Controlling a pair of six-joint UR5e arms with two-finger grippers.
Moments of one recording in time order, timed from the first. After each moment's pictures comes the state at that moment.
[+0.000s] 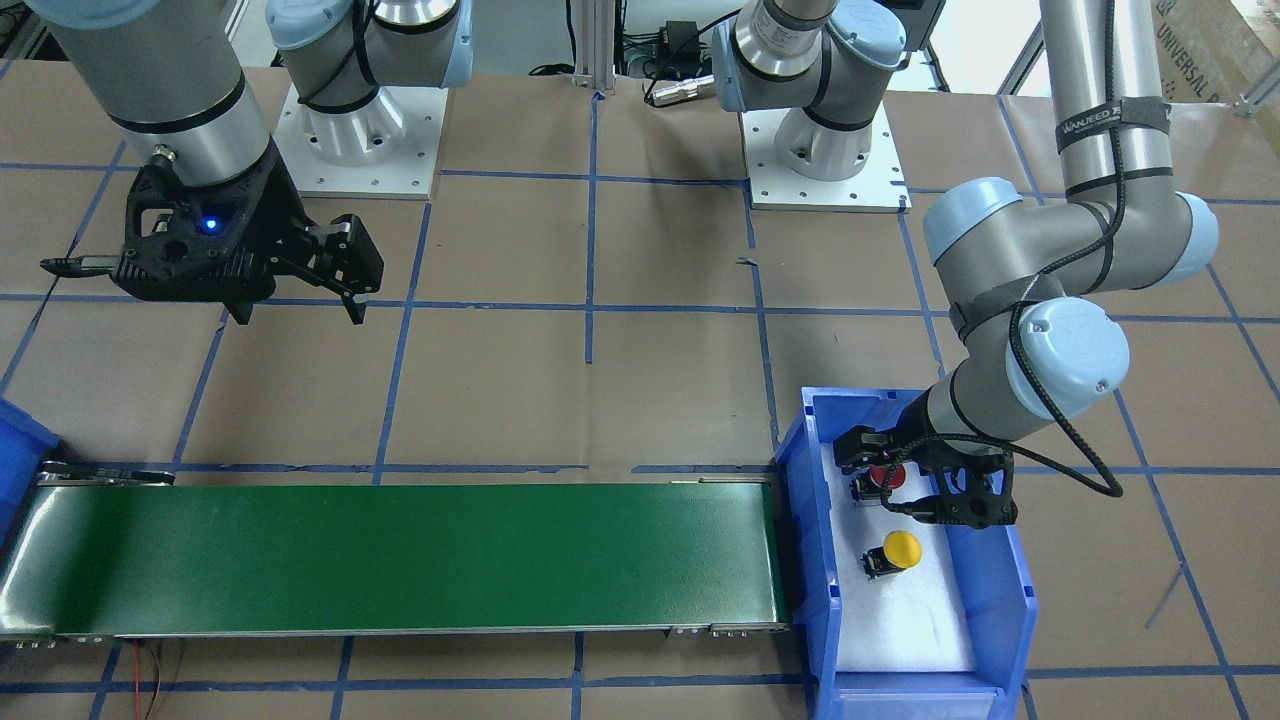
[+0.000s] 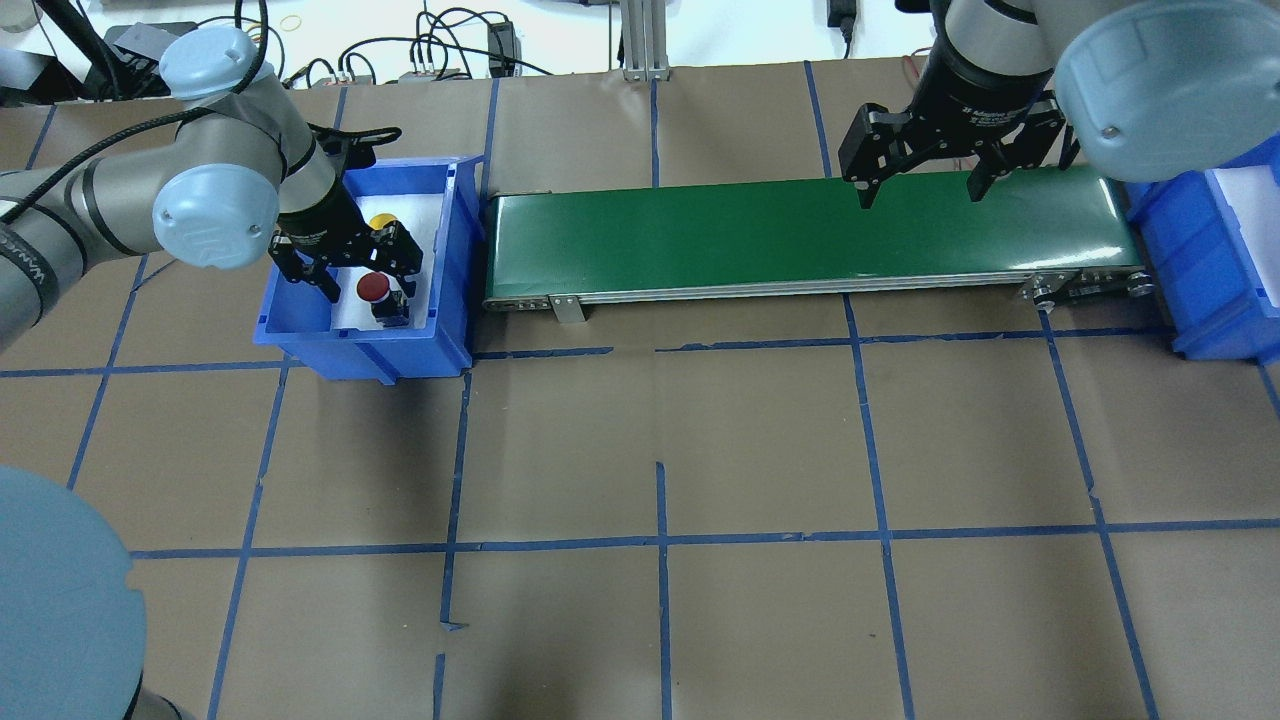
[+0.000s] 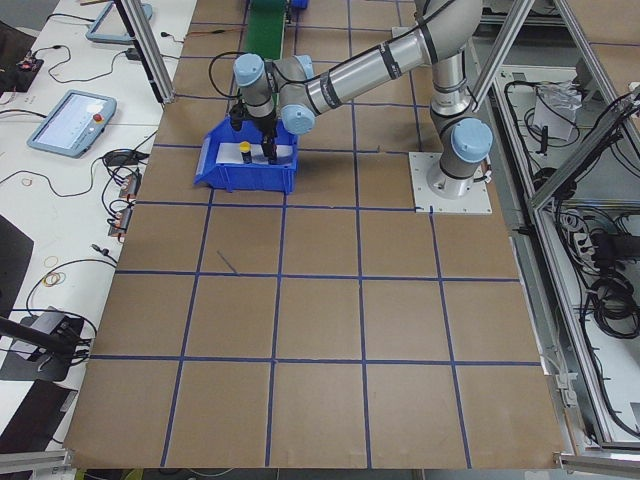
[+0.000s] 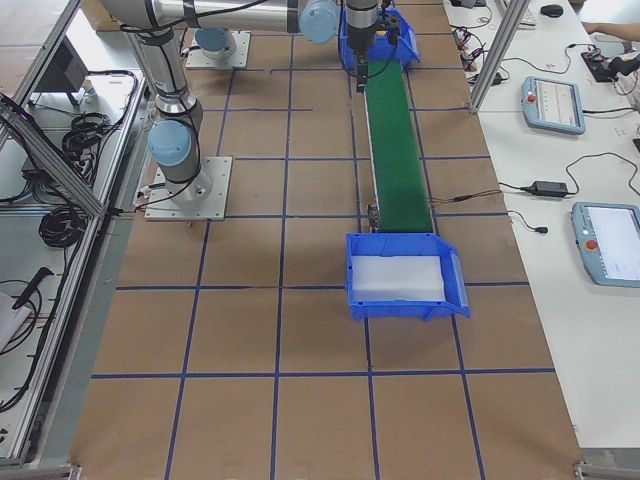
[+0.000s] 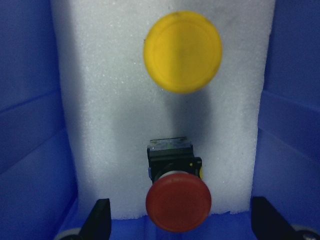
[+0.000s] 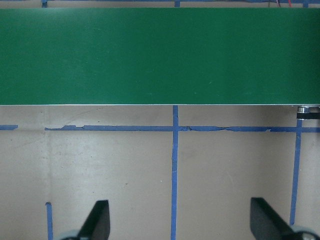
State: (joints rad) left arm -1.42 -1.96 -1.67 -1.19 1.55 0.15; right arm 1.59 -1.50 1.56 -1.70 -1.57 0.00
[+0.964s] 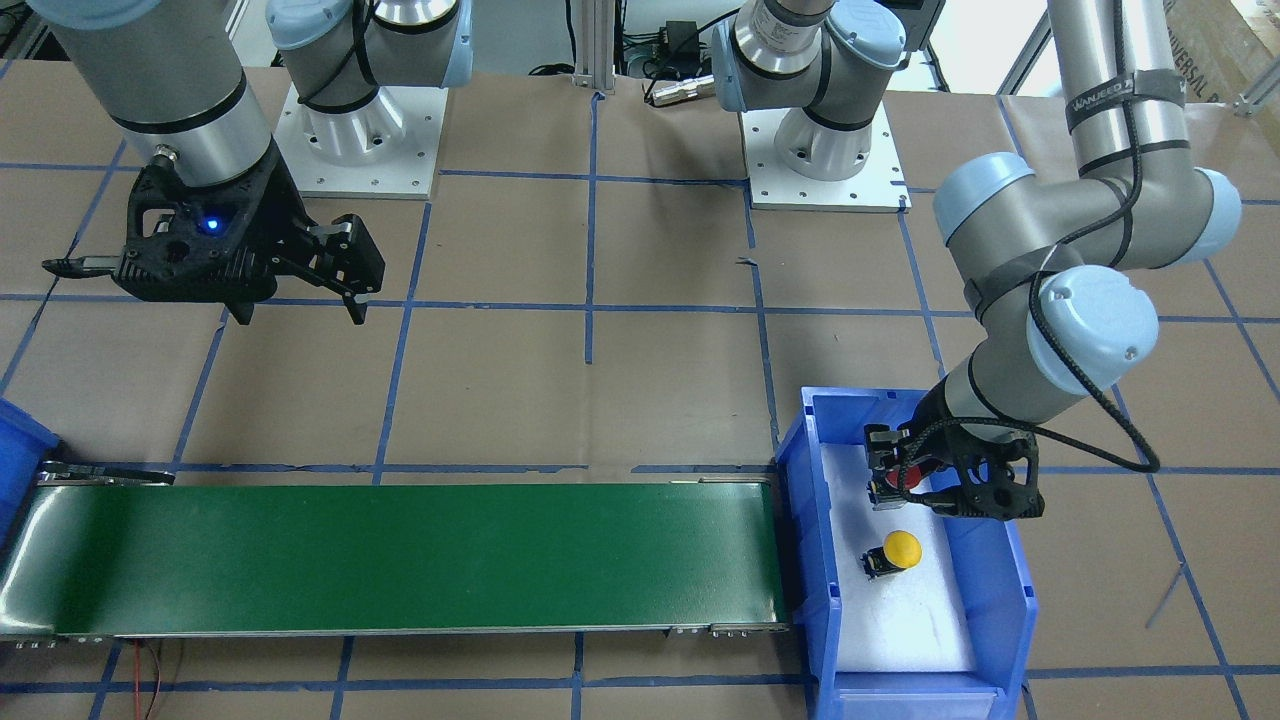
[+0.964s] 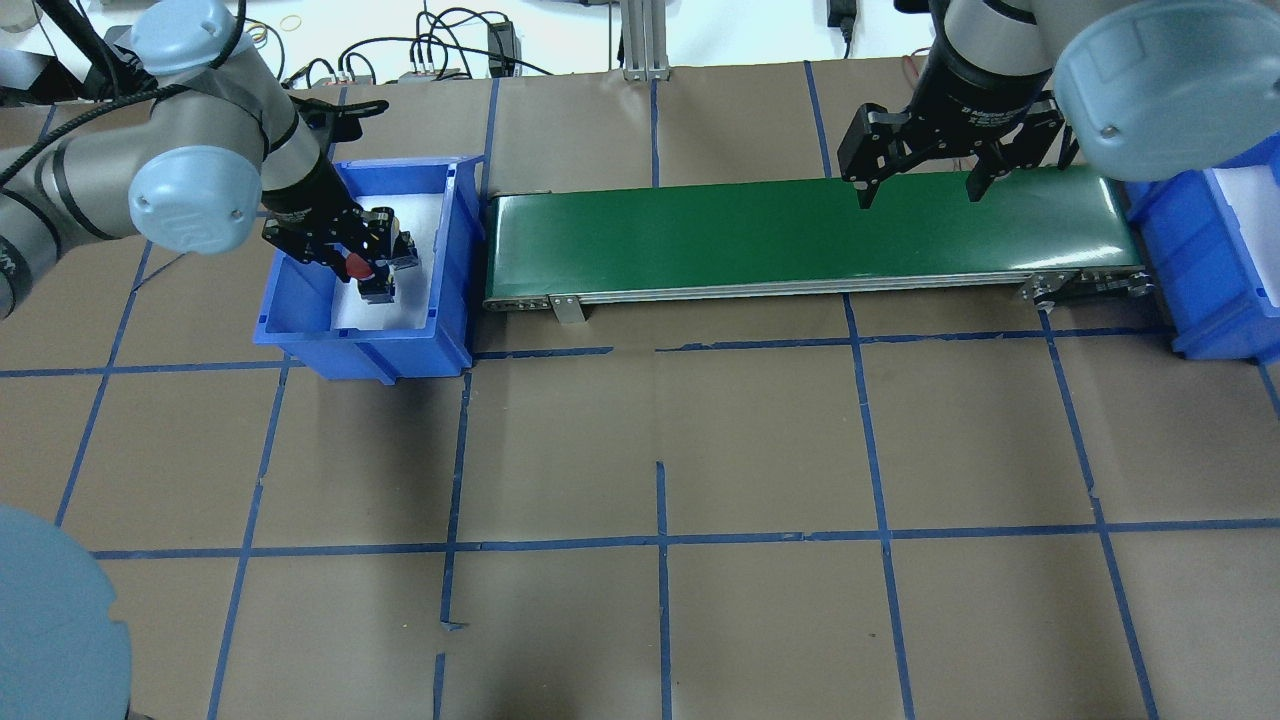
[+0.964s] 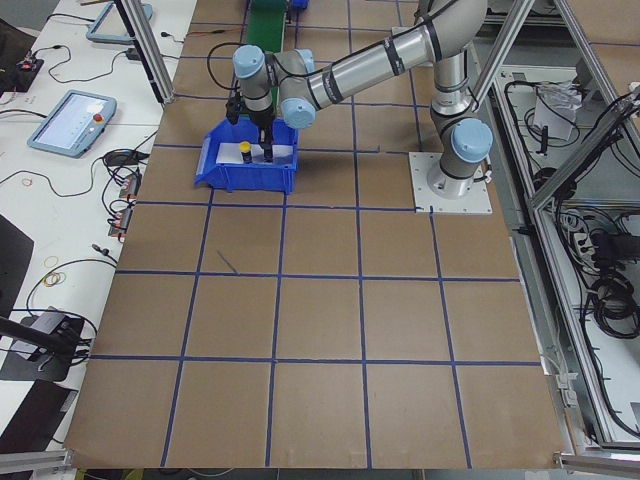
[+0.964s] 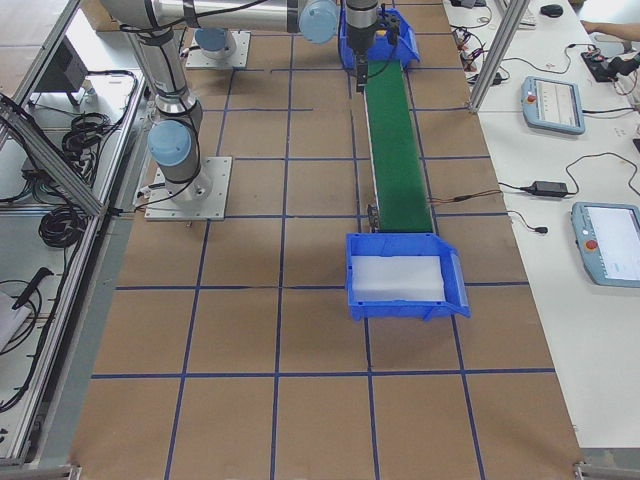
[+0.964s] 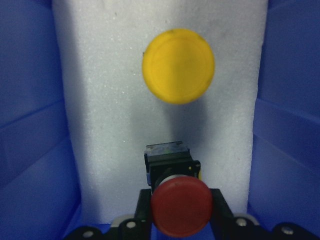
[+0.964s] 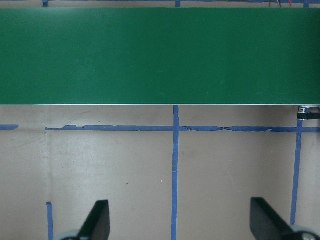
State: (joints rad) left arm -1.42 -1.90 -1.63 -1.22 1.56 0.16; right arm 1.59 -1.50 1.56 -1.70 -1.57 0.00
